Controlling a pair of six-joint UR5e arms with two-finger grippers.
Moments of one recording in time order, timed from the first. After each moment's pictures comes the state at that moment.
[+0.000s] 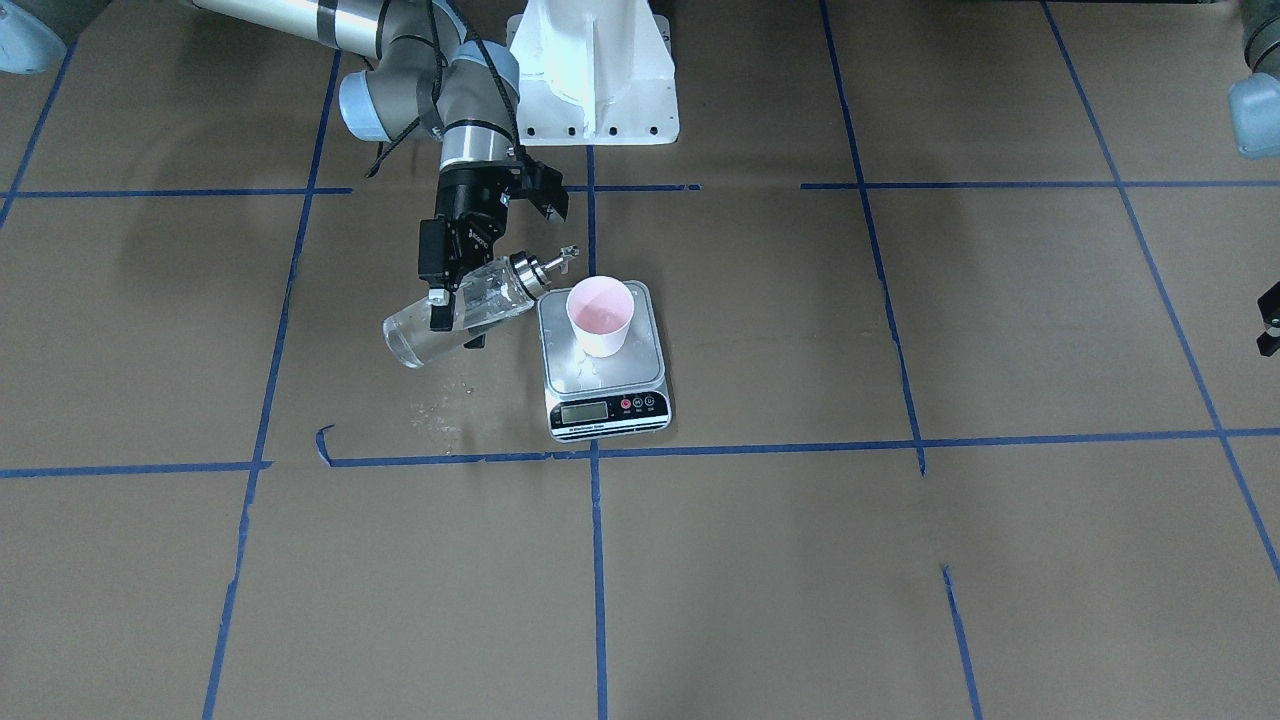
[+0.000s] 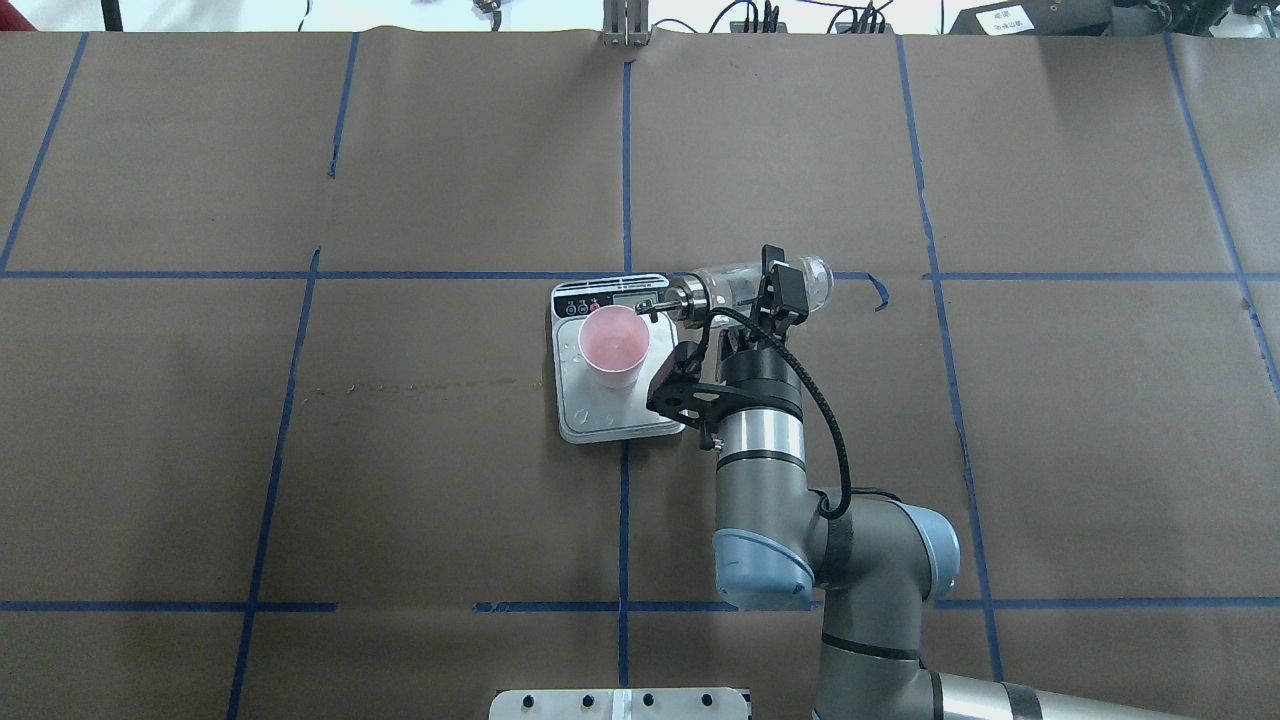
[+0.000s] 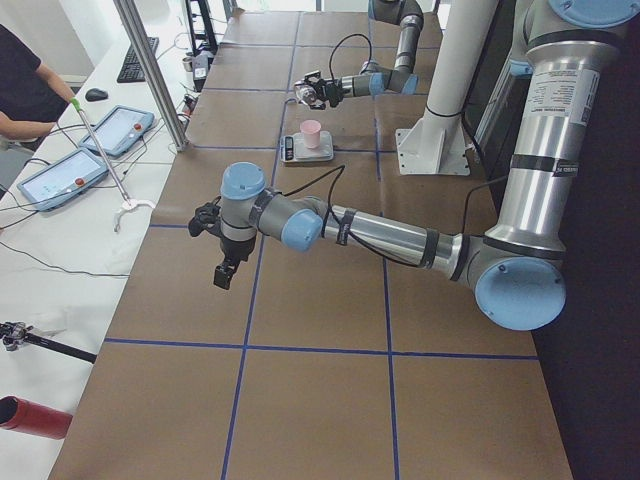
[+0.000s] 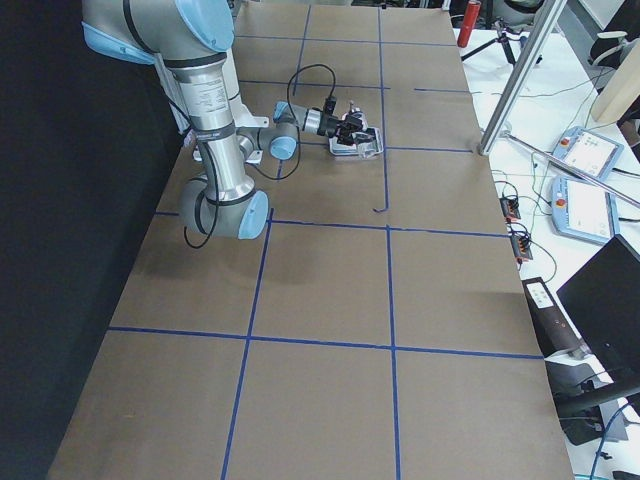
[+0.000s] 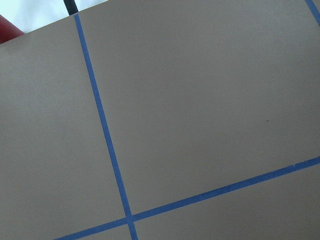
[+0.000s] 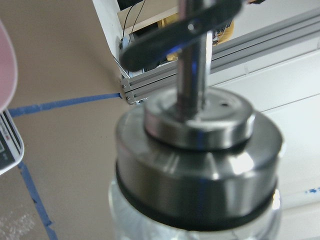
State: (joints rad) left arm -1.39 -1.70 -1.66 -1.82 -2.19 -0.11; right arm 0.23 -1.10 1.63 -1.14 0.38 0.21
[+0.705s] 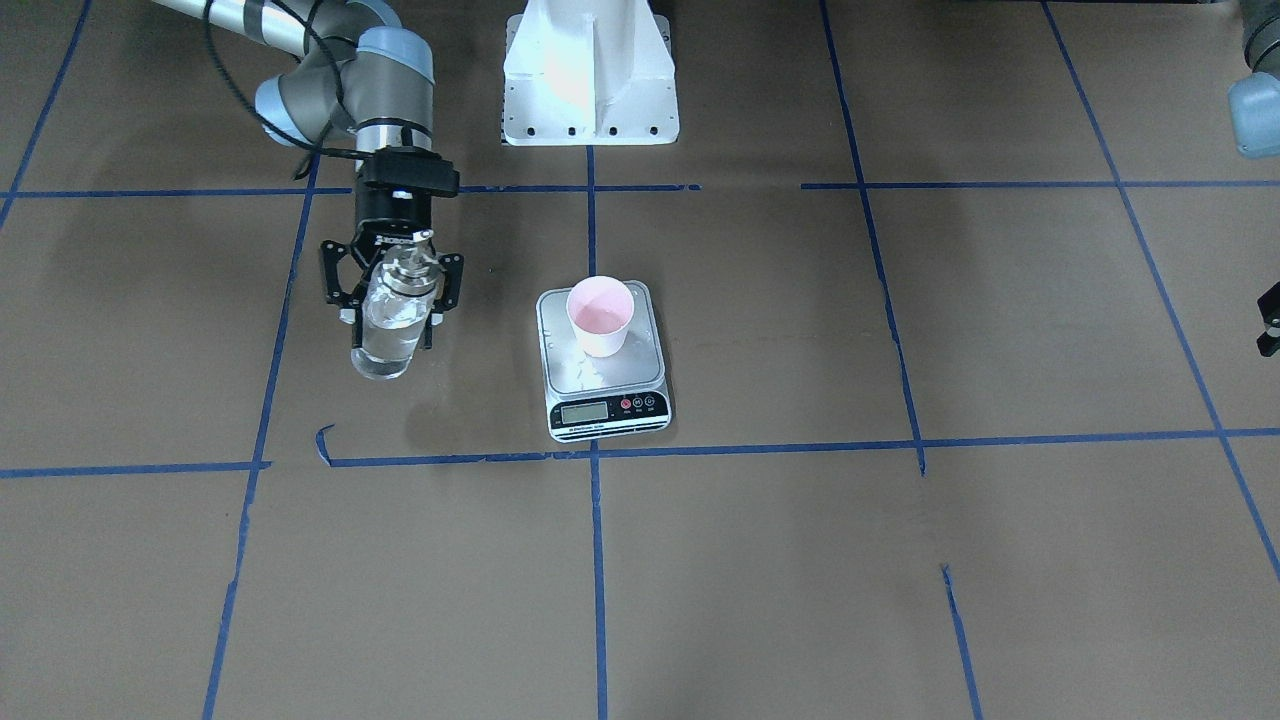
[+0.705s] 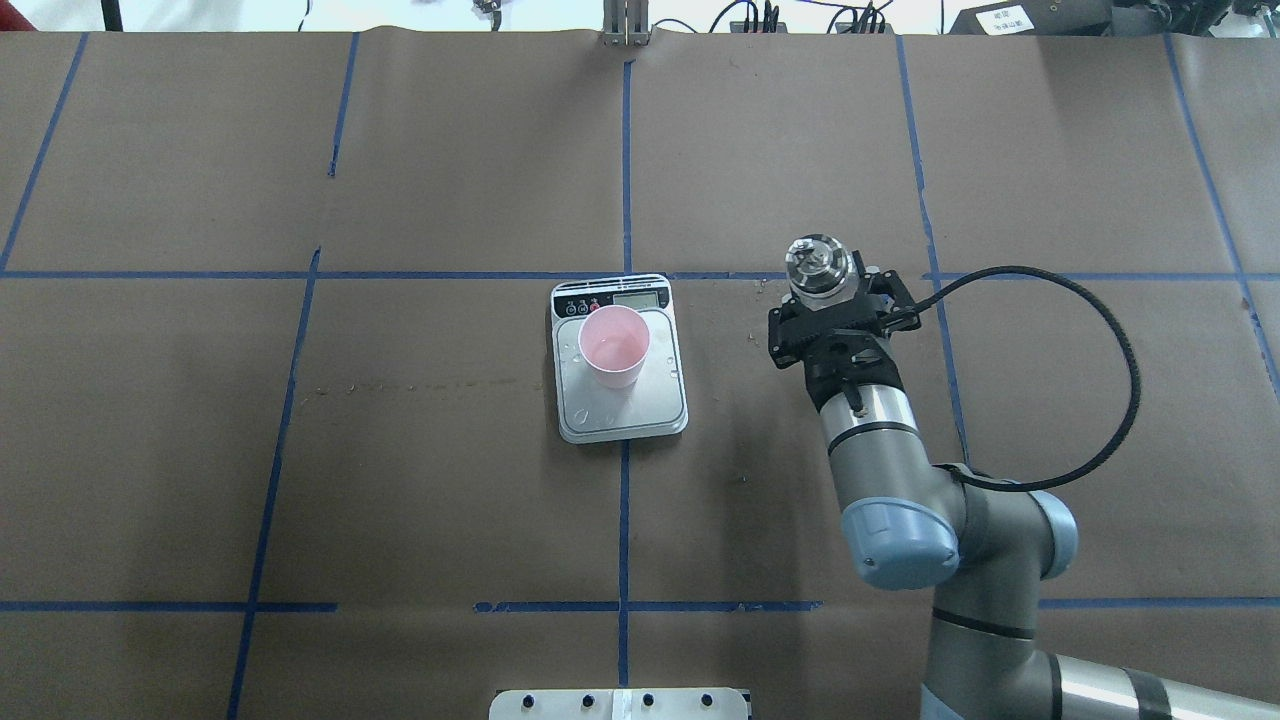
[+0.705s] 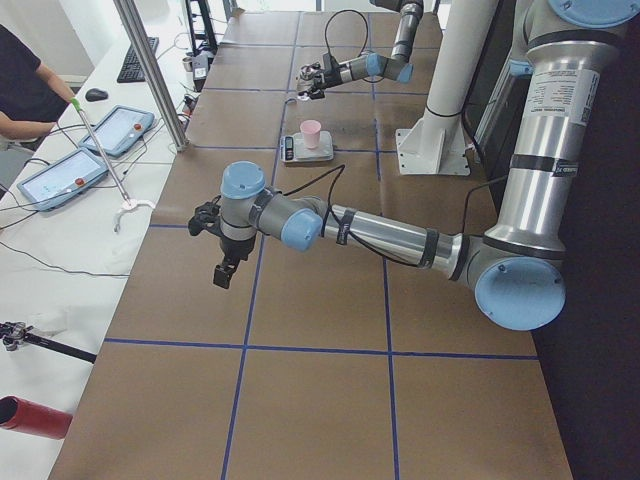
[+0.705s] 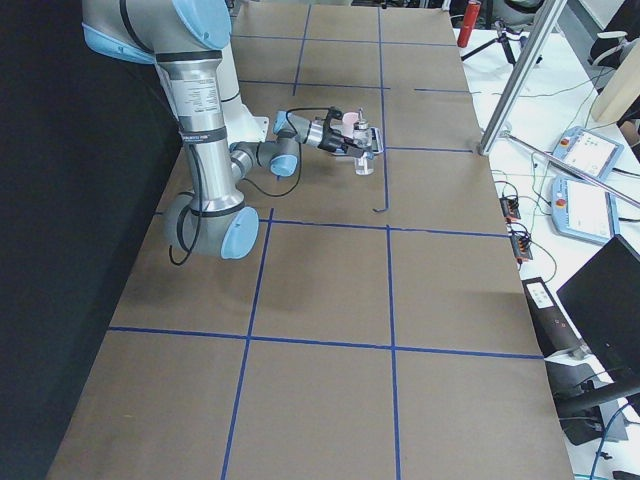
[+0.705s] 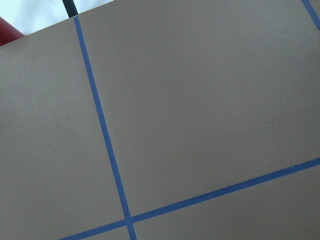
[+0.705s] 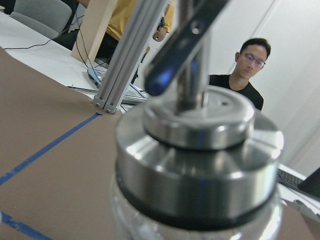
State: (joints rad) left arm -1.39 -1.70 -1.66 -1.82 -2.19 -0.12; right arm 0.31 -1.33 1.78 -0.95 0.61 0.83
